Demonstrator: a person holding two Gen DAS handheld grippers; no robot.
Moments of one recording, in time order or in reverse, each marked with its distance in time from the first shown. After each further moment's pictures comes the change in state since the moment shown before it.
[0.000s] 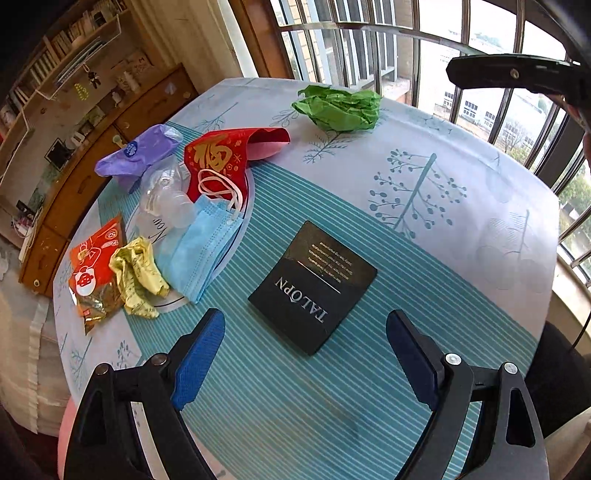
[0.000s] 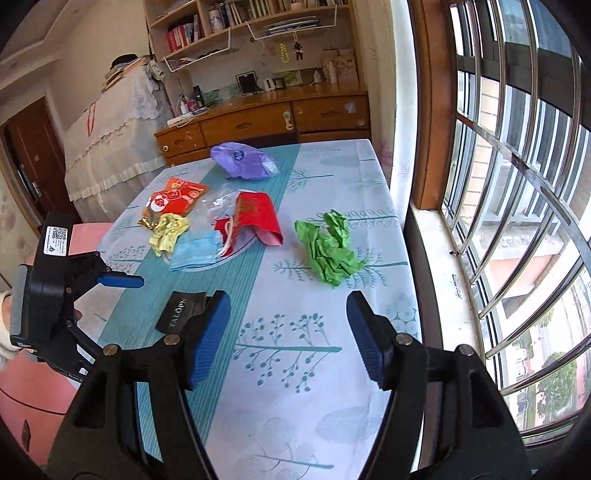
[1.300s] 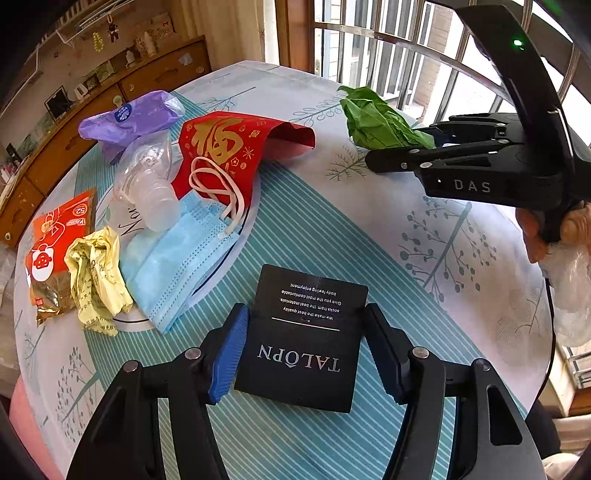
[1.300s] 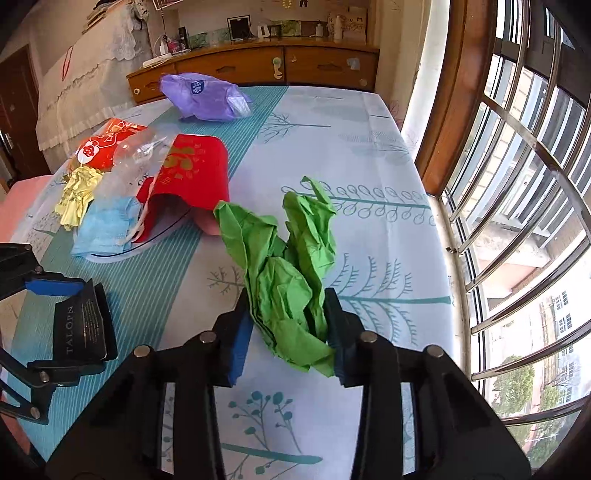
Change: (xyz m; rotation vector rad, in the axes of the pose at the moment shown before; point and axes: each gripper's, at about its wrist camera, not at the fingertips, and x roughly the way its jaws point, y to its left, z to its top) left arm 0.047 0.042 0.031 -0.206 -0.026 -0.101; right arm 0.165 0.008 0.016 -0.114 0.167 -0.116
